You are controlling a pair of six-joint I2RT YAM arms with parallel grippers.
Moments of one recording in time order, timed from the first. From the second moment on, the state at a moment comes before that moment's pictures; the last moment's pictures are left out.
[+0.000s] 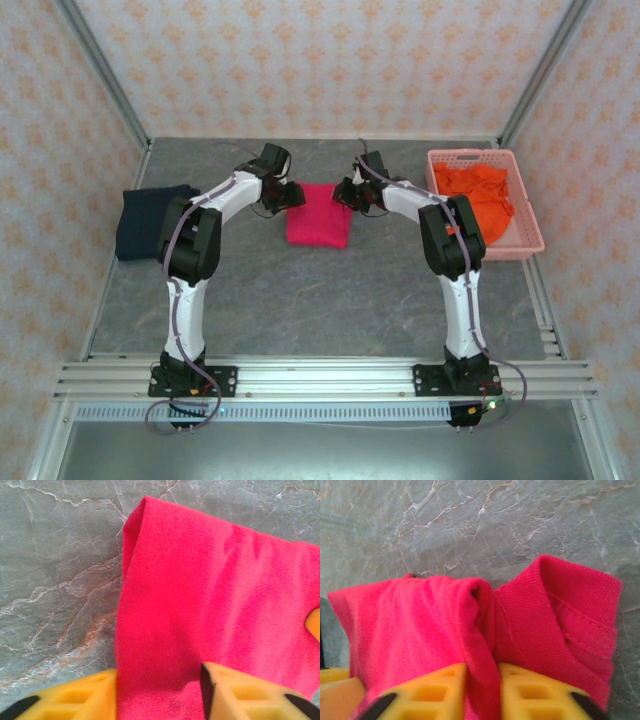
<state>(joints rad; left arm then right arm) -0.28 2.15 1.66 -0.60 0.20 -0.56 0.38 2.21 1.58 -0.24 -0.38 0.68</state>
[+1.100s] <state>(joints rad) -0.35 2.12 1.72 -0.57 0.32 -0.56 0.41 1.79 1.06 -0.02 -0.11 0.77</state>
